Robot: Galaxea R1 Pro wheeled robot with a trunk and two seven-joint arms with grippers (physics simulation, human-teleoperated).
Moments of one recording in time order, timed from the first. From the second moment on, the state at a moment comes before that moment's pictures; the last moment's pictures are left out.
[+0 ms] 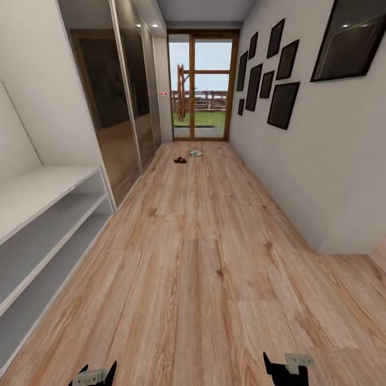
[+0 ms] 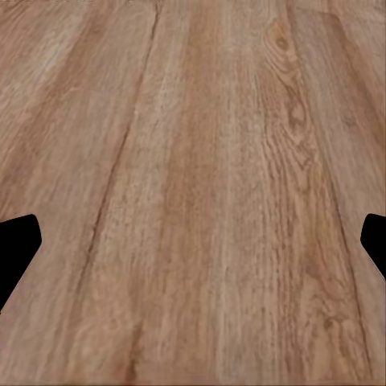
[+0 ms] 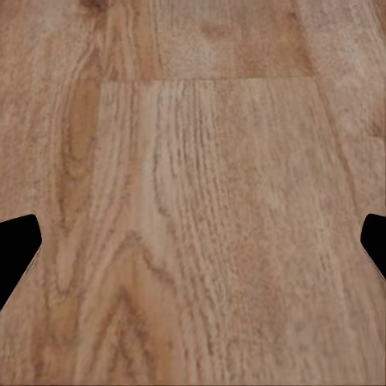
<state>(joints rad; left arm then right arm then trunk) -0.23 0.11 0.21 -0.28 0.16 -0.67 -0.35 -0.44 -0.10 -0.10 -0.03 -0.01 -0.61 0.08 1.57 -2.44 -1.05</state>
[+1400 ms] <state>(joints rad) -0.23 0.11 0.21 -0.28 0.16 -0.67 -0.35 -0.44 -0.10 -0.10 -0.03 -0.01 -0.61 0.08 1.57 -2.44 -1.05</state>
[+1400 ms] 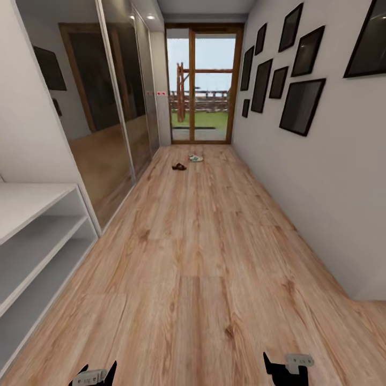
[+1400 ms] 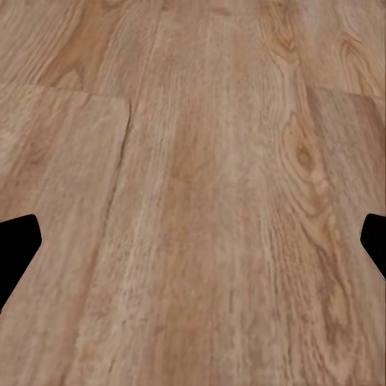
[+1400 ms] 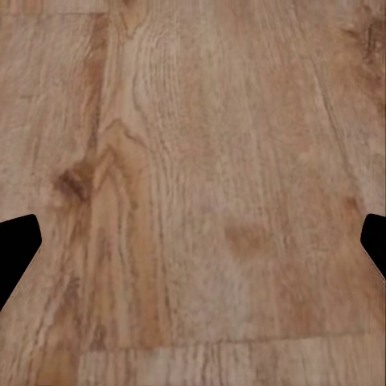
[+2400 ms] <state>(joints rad) -0.23 0.11 0.21 -0.28 0.16 -0.67 -0.35 -0.44 -0.10 -0.10 -0.03 -0.01 -0.61 0.08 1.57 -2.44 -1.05</state>
